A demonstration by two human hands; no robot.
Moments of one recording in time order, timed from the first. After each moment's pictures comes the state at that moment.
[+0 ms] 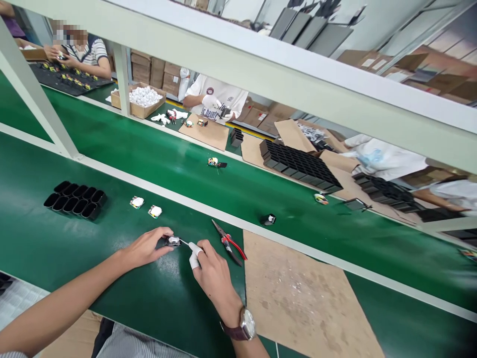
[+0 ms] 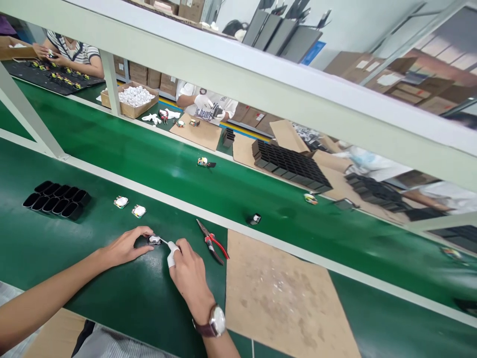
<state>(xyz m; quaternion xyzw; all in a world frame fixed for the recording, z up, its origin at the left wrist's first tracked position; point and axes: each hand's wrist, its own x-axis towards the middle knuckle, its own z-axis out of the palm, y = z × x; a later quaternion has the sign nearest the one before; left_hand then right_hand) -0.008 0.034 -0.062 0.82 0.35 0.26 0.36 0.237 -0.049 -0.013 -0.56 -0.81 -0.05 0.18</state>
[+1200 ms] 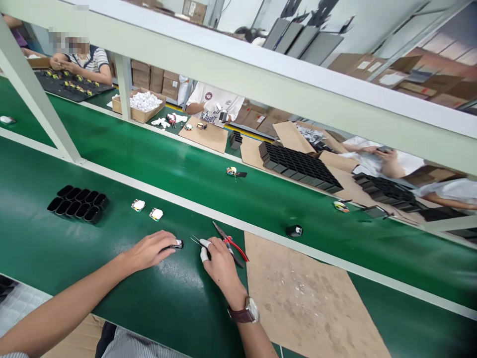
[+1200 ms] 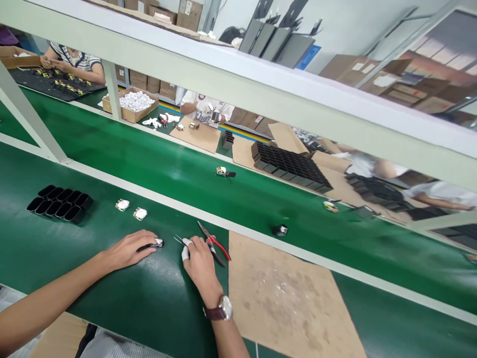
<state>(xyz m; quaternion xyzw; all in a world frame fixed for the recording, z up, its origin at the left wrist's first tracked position) -0.007 0.035 -0.050 0.88 0.26 0.30 0.25 0.266 -0.024 -0.034 -0.59 -0.77 -0.03 0.22</state>
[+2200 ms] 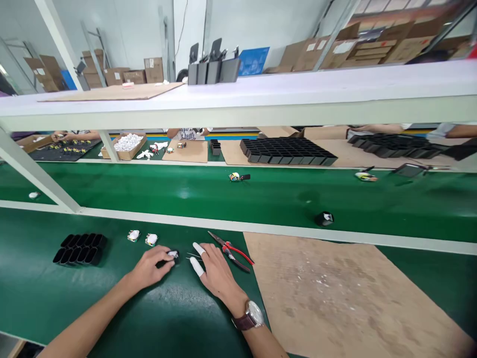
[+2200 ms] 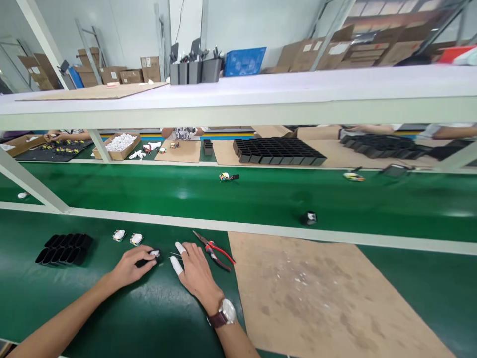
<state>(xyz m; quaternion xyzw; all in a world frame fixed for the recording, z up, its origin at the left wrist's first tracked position) 0.008 0.067 -0.039 0.89 0.28 0.32 0.19 0.264 -0.017 -0.045 -0.57 -0.76 -0.02 0.32</state>
